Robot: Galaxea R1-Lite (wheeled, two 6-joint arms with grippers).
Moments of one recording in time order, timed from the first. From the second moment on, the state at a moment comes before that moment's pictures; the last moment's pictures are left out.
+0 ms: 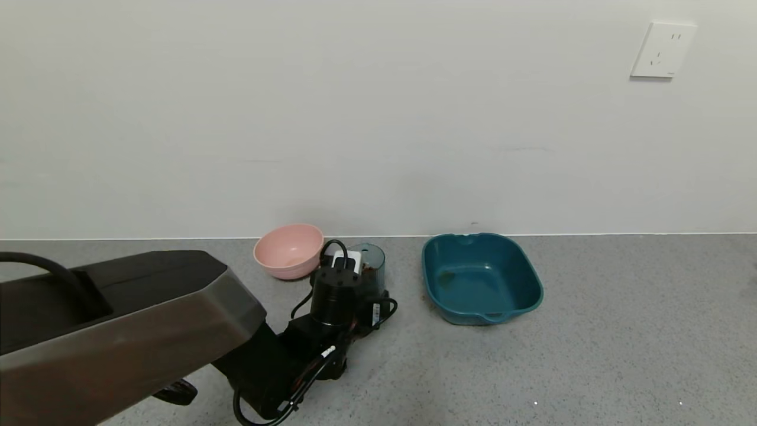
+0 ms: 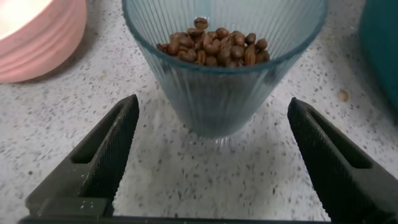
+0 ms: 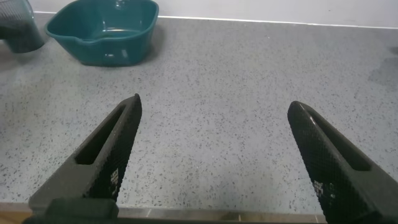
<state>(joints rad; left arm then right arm) -0.60 2.24 -0.85 -0.99 0.45 -0.15 0.00 0.00 0.00 0.00 0.00 0.00</state>
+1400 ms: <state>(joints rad) -0.58 2.40 -1.03 -1.12 0.50 -0.16 0.00 0.00 0.00 0.00 0.00 0.00</state>
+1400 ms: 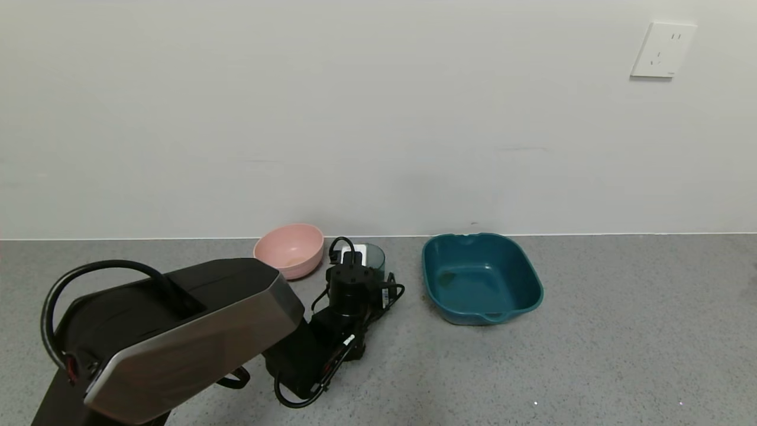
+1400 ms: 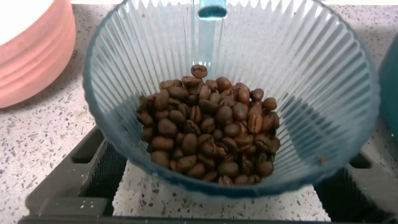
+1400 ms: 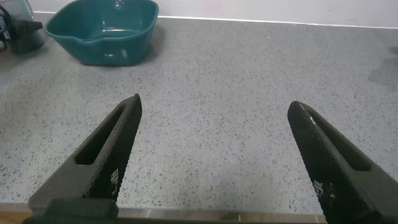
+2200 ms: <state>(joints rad) -0.58 2.41 -1.03 -1.15 0.49 -0.16 0.00 0.00 0.00 0.00 0.00 0.00</state>
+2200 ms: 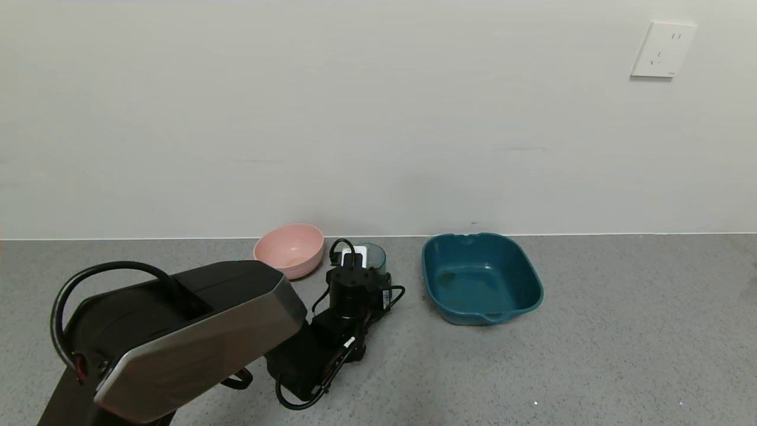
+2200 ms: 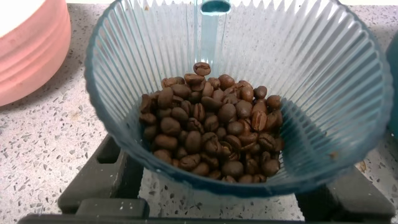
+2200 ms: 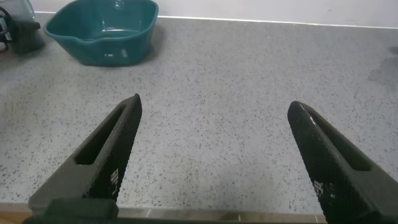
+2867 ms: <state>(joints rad) -0.57 2.40 -1.03 -1.13 0.50 -0.16 0.00 0.00 0.00 0.00 0.00 0.00</state>
